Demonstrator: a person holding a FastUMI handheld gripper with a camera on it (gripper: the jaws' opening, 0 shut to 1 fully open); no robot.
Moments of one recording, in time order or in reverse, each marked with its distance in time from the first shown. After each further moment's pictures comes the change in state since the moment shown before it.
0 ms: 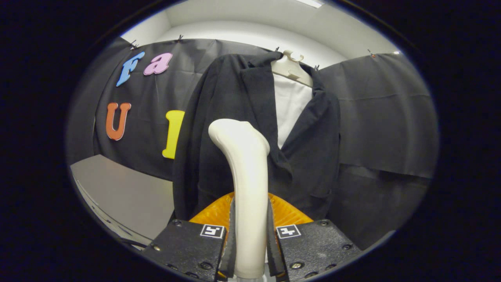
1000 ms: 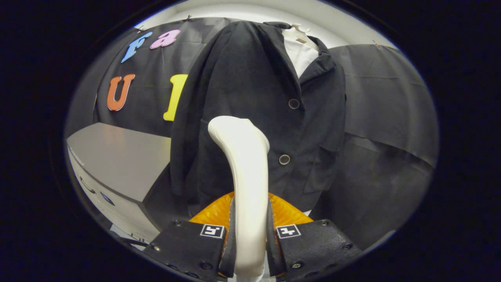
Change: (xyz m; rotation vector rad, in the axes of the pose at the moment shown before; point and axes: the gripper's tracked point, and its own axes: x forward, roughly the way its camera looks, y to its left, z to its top) arm -0.001 0.006 -0.110 -0.051 0.177 -0.040
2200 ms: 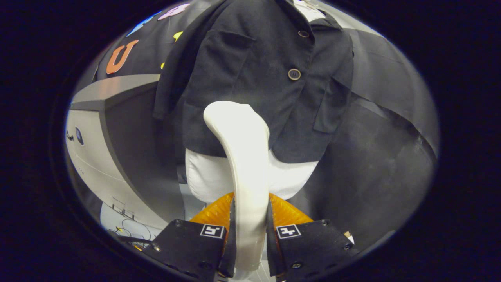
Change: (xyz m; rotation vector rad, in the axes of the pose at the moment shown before) arm 0.025 -0.009 -0.143 -0.078 0.287 -0.056
